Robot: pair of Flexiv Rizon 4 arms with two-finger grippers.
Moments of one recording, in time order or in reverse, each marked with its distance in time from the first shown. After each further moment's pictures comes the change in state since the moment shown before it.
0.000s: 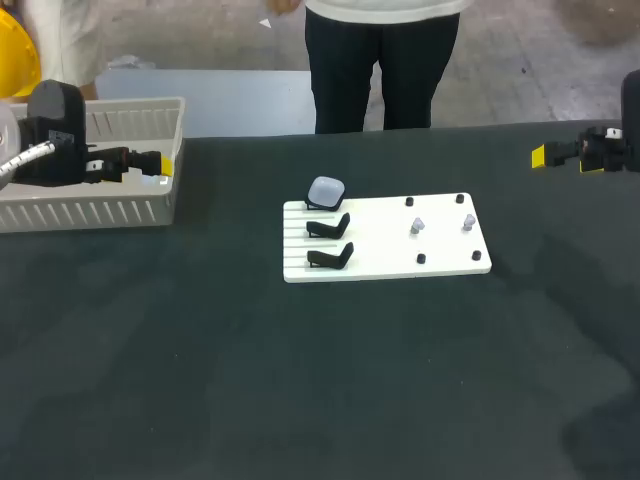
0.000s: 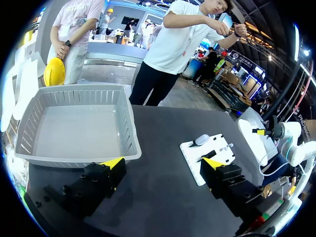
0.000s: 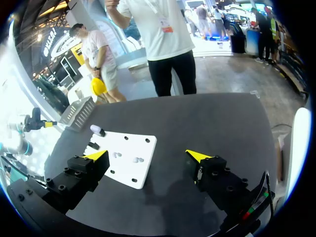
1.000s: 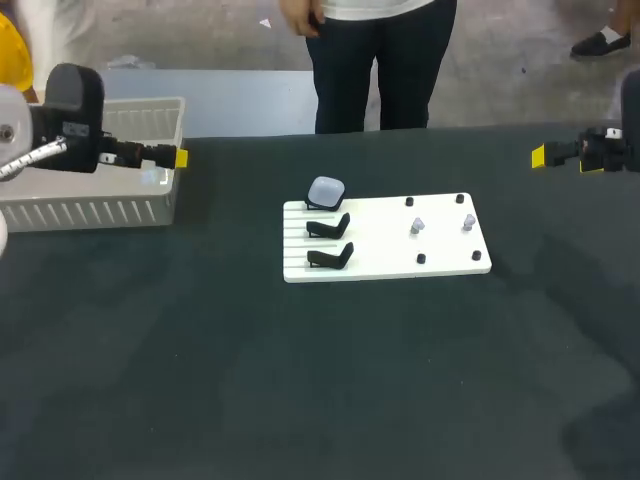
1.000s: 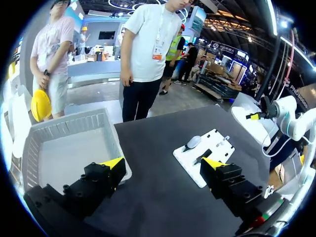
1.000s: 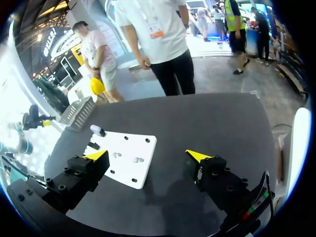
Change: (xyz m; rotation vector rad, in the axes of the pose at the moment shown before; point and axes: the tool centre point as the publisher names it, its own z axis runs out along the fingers) left arm -0.021 -0.026 0.004 0.041 -0.049 0.253; right arm 0.000 0.000 0.000 0.000 0.000 0.000
